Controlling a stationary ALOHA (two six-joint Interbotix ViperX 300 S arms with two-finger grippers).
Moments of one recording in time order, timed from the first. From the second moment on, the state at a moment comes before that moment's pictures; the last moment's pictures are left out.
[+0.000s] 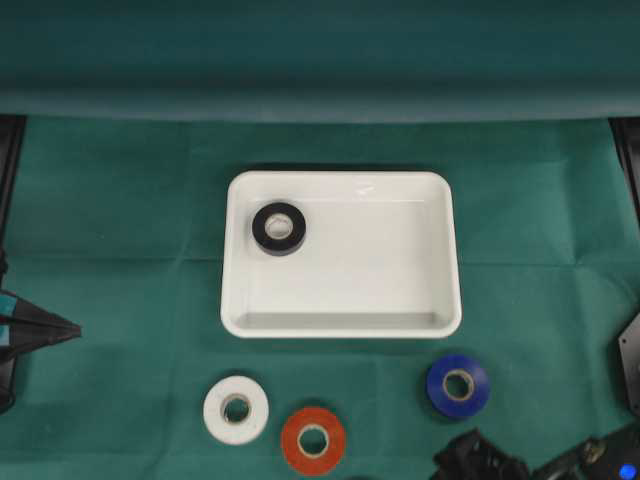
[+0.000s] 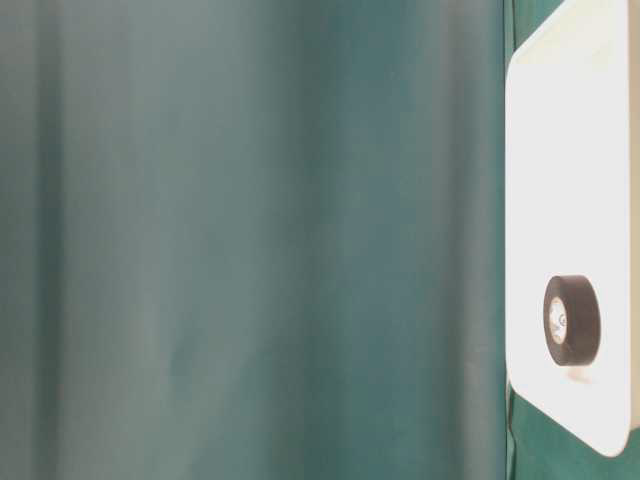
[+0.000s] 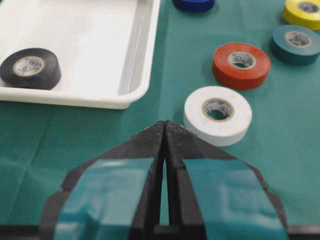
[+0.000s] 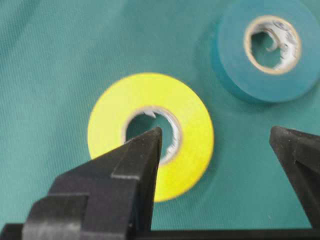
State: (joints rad) left arm 0.07 -1.42 1.46 -0.02 0.17 0.00; right arm 0.48 -0.03 0.80 -0.30 0.11 0.34
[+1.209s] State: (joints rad) left arm 0.07 -1.42 1.46 -0.02 0.17 0.00; right arm 0.49 0.09 0.75 -0.30 0.15 0.35
